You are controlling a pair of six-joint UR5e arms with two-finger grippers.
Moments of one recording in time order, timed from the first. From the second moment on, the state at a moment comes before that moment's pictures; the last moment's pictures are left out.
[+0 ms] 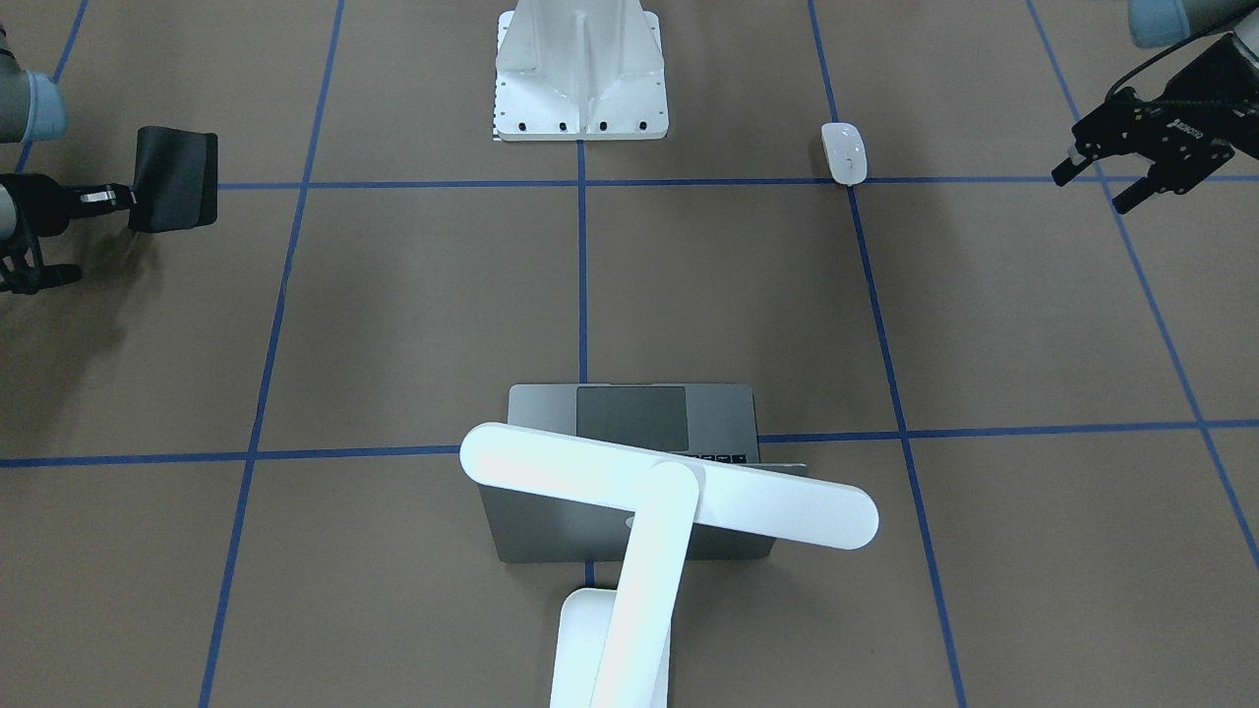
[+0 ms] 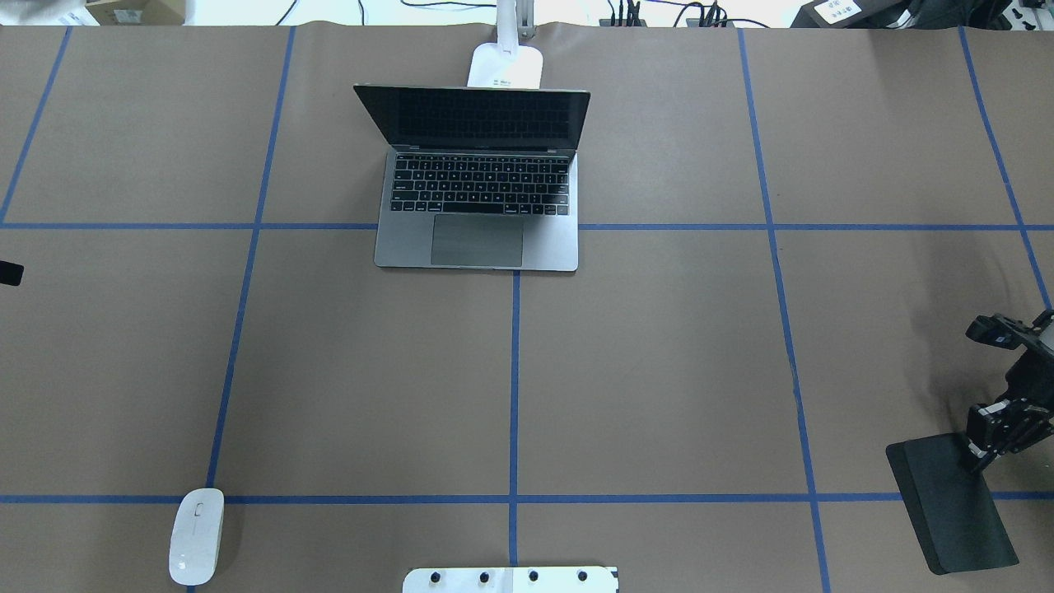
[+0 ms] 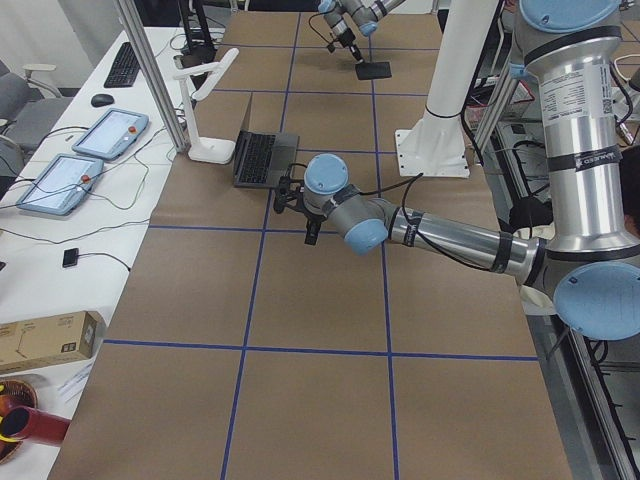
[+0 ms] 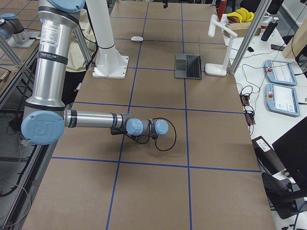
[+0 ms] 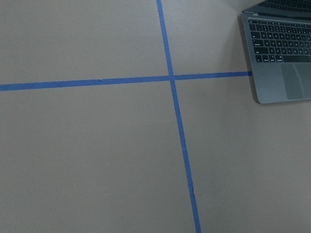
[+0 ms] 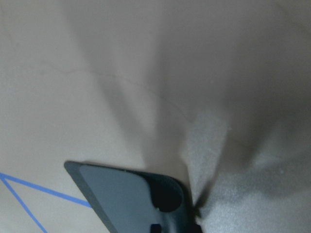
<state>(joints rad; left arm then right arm) -1.22 -1.38 -1.97 -2.20 -2.51 -0.72 0.93 -1.76 1.61 -1.58 2.83 0.16</state>
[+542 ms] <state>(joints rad) -1.24 -1.37 -1.95 -2.20 -2.56 -0.67 0.99 -1.73 1.71 -1.58 2.82 0.24</state>
